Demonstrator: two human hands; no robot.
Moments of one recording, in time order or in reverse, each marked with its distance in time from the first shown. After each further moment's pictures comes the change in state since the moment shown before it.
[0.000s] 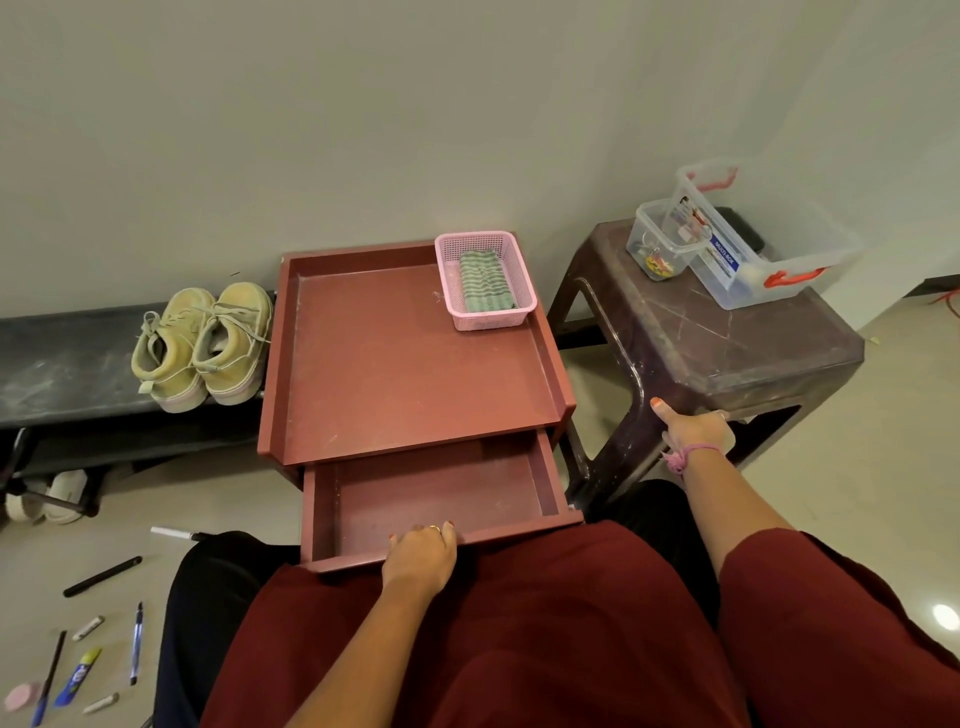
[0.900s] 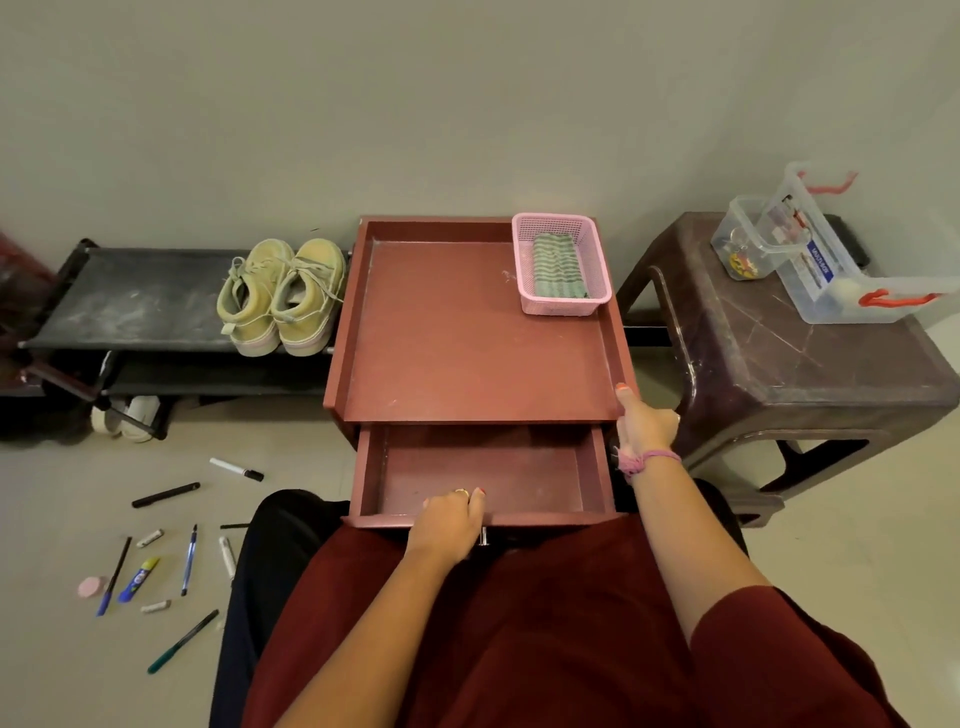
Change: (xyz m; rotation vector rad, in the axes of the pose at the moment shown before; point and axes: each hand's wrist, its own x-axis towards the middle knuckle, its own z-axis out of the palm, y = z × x) left_hand -0.026 -0.024 -0.024 -0.706 0.083 -0.212; right_hand -0.086 0.008 0.111 0.224 -0.231 0.063
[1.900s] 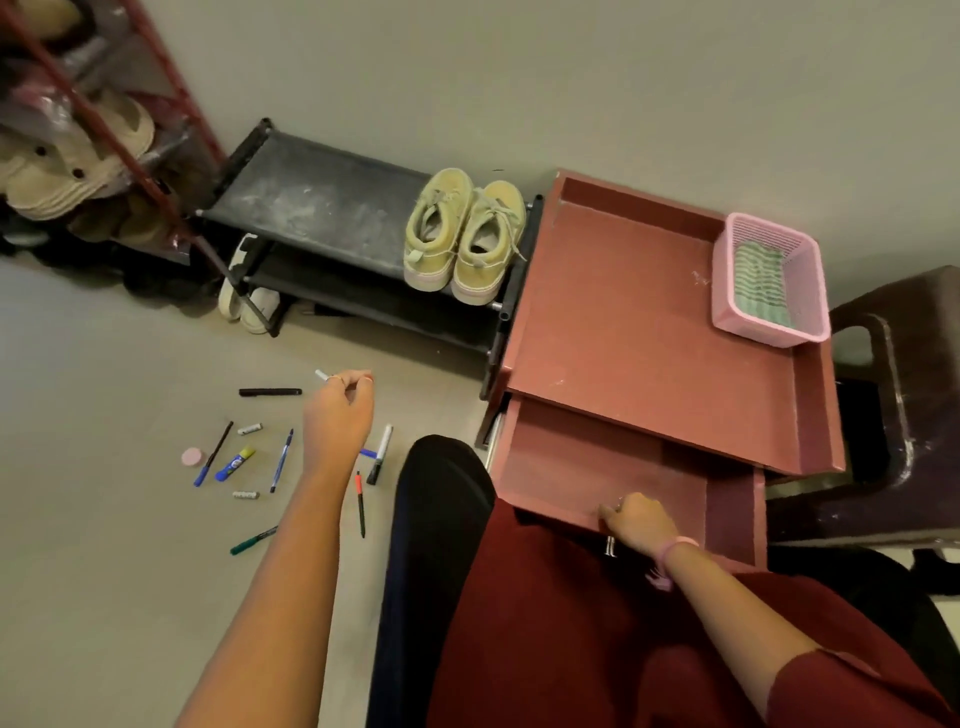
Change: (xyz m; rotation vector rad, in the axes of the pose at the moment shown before) left_hand -0.003 -0.240 -0.170 -0.585 0.747 -0.268; right_hand -0.117 0.124 0.114 -1.732 -0.612 -0.337
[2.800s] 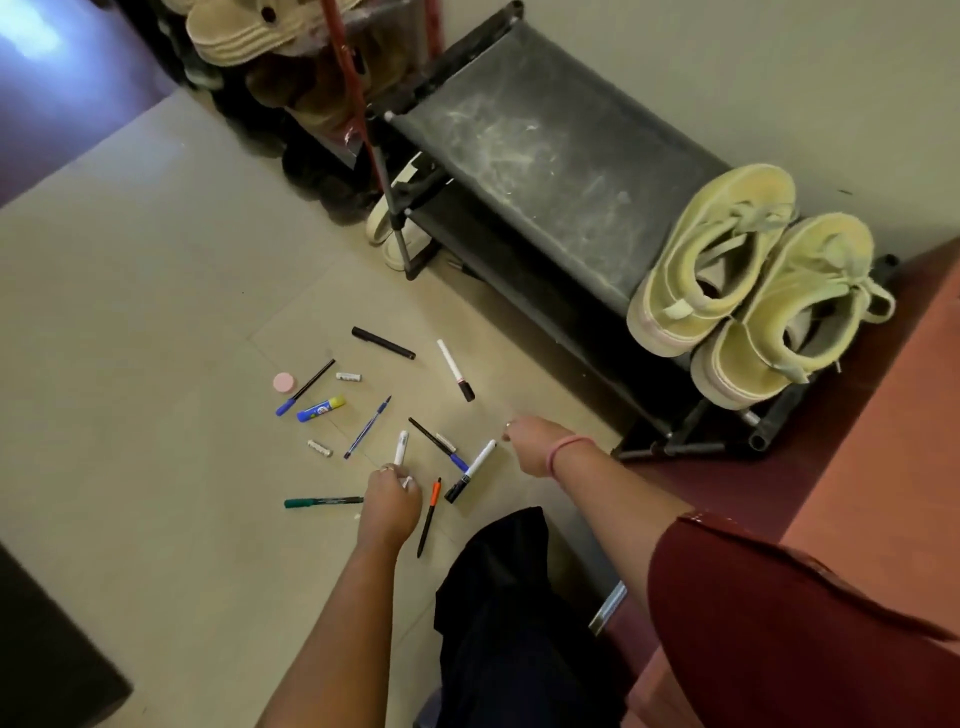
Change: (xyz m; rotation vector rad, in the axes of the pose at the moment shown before) left_hand 0.086 -0.219 0.064 0.112 -0.071 -0.645; right_hand 0.193 -0.355 0.048 -0.771 -0.277 -0.780
